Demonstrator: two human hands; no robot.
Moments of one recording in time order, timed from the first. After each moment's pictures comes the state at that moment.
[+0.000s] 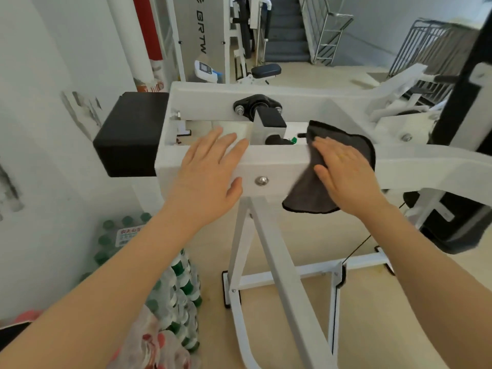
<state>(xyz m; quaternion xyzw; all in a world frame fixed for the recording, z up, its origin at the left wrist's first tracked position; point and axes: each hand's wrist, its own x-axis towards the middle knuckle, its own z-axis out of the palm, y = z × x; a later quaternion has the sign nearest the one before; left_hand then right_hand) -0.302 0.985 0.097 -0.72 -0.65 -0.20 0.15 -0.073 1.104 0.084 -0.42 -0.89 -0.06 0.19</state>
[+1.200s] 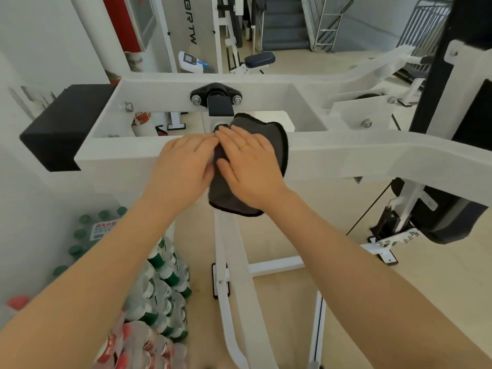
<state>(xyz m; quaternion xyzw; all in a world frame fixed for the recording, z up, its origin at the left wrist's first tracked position) -0.233 1.028 0.093 -0.69 -0.68 -0.19 0.14 -0.107 1.097 0.076 -0.32 -0.92 -0.02 0.24</state>
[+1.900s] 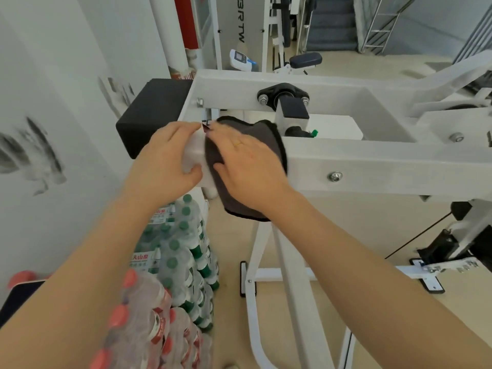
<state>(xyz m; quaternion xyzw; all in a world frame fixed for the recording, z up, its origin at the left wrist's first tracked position) -0.348 0.963 0.101 -0.60 -0.75 -0.26 0.09 -0.211 1.052 0.087 -0.22 -0.95 0.00 0.24</state>
